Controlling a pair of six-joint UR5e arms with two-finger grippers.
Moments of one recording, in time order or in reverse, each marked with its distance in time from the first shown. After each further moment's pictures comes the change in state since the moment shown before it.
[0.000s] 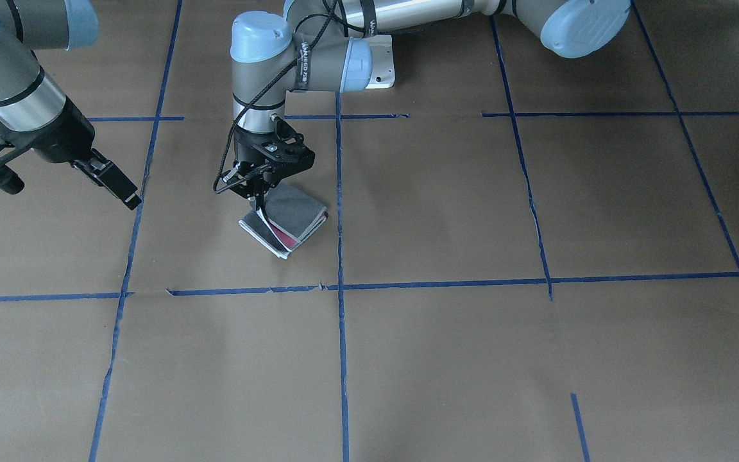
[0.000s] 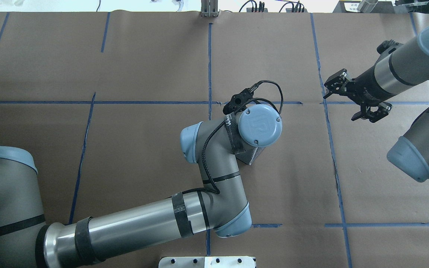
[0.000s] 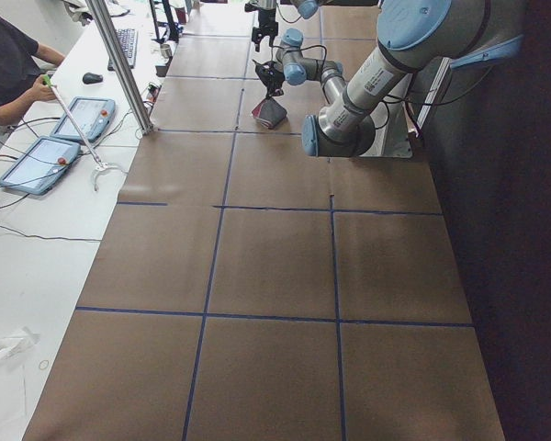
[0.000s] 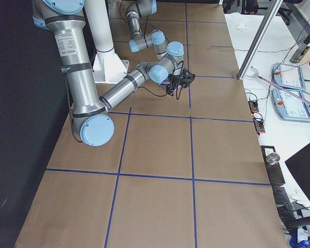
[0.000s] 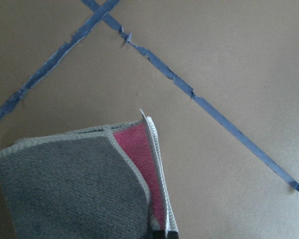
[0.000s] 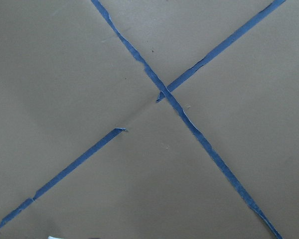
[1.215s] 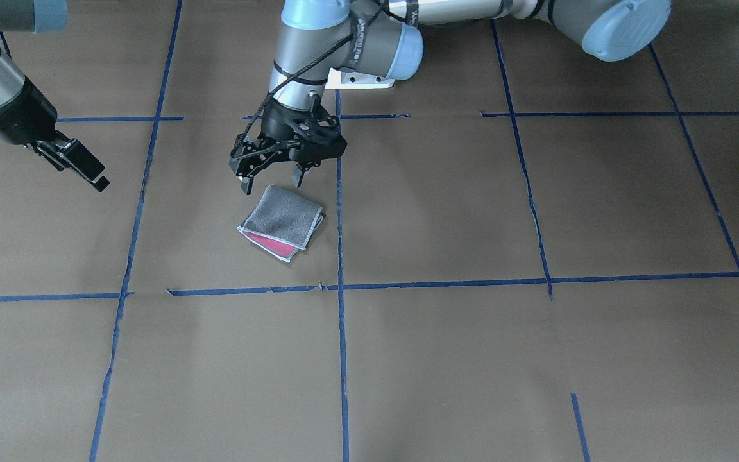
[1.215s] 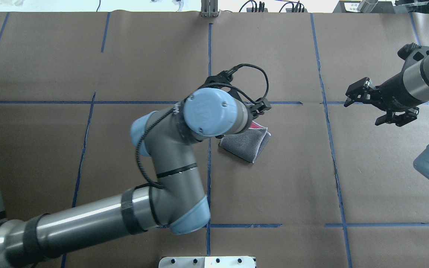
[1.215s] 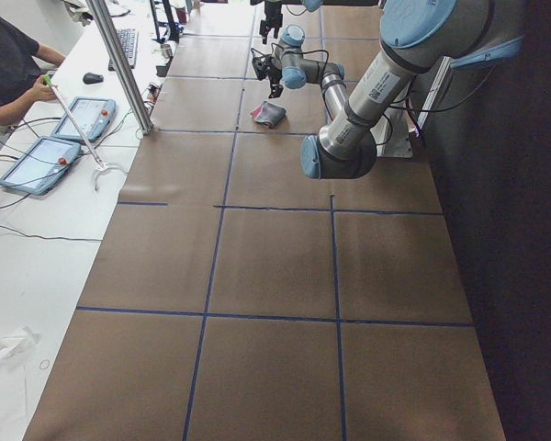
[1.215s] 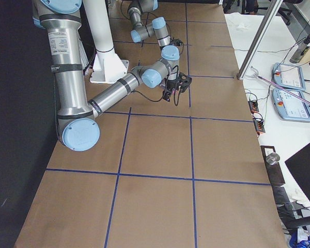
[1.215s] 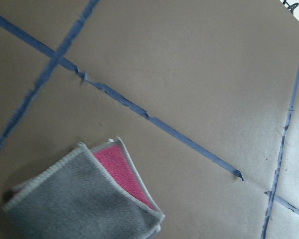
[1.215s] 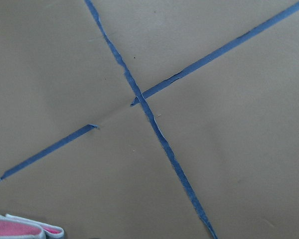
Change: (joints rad) left arm -0.089 0.258 -0.426 0.052 -0.132 0.250; right arm 0.042 -0.107 0.060 0.001 0.033 -0.269
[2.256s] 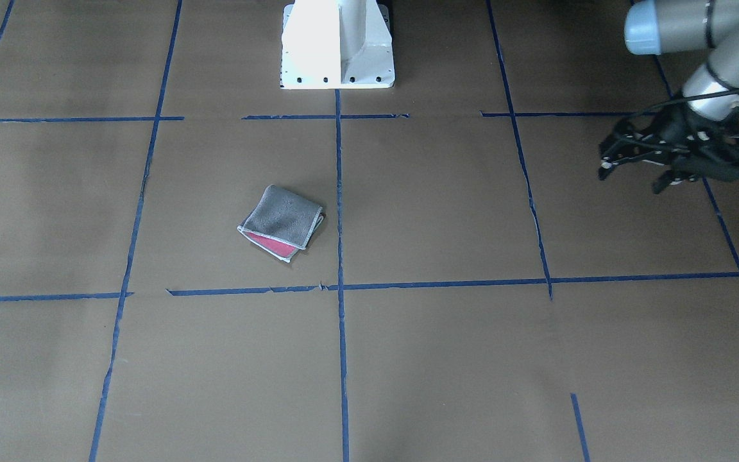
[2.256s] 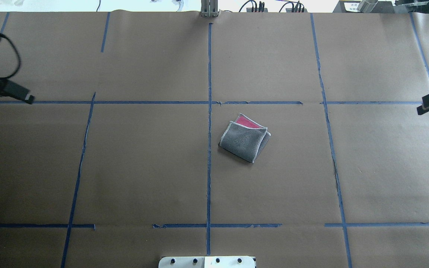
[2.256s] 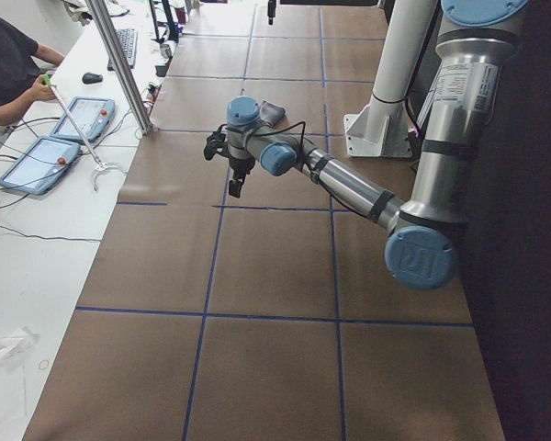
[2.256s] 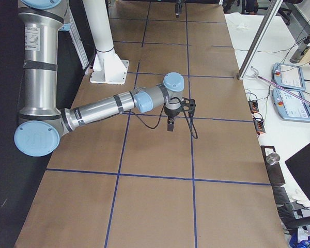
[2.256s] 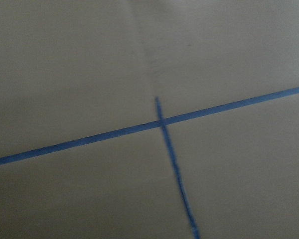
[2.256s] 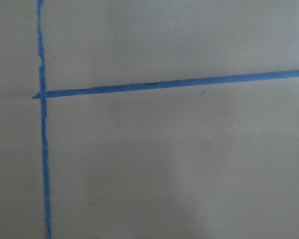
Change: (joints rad) left arm -0.723 0.822 -0.342 0.096 -0.645 1.374; right arm 0.313 -0.213 -0.092 -0.008 0.174 -0.791
